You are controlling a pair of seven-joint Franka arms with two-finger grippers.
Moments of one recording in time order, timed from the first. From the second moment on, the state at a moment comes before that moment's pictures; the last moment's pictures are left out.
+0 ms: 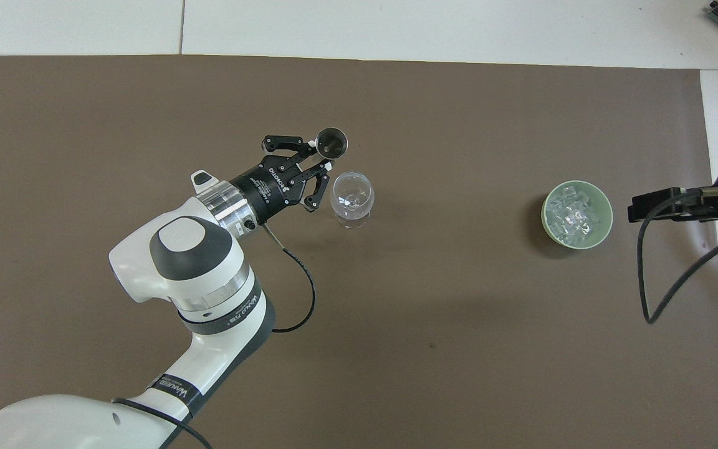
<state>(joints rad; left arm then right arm) -0.40 0.24 -0.13 -1.92 -2.07 2.72 -0.63 0.00 -0.07 0.00 -1.68 0.01 1.64 0.01</state>
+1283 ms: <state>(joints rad) -0.40 0.24 -0.12 -1.93 -1.96 2.65 -0.46 0.00 -0.07 0.00 -1.68 0.01 1.64 0.01</state>
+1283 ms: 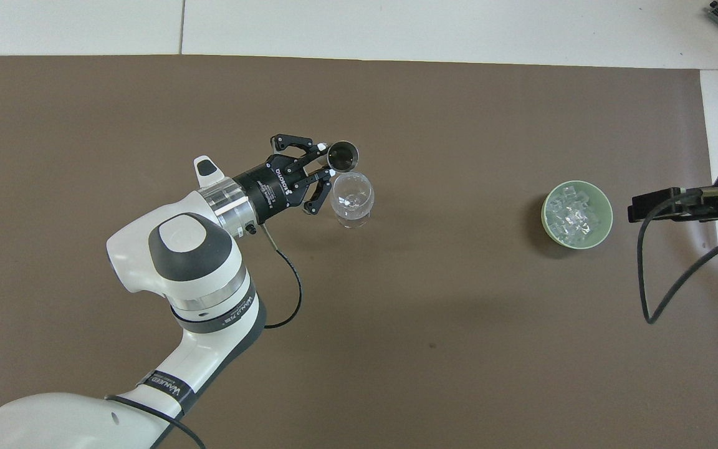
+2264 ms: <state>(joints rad) -0.40 0.24 -0.11 -1.93 -1.90 2.61 -0.26 0.00 -0.07 0.00 -1.68 0.01 1.64 0.01</state>
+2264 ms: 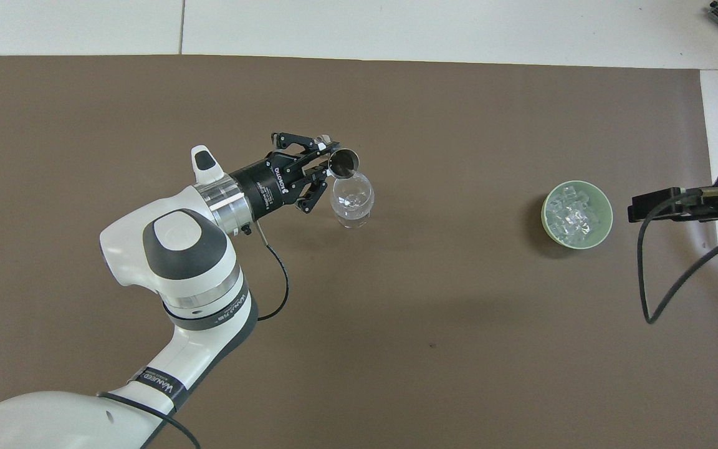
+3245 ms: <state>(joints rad) -0.40 0.24 -0.11 -1.93 -1.90 2.61 -0.06 0.00 -0.07 0.00 -1.68 0.01 1.64 0.01</state>
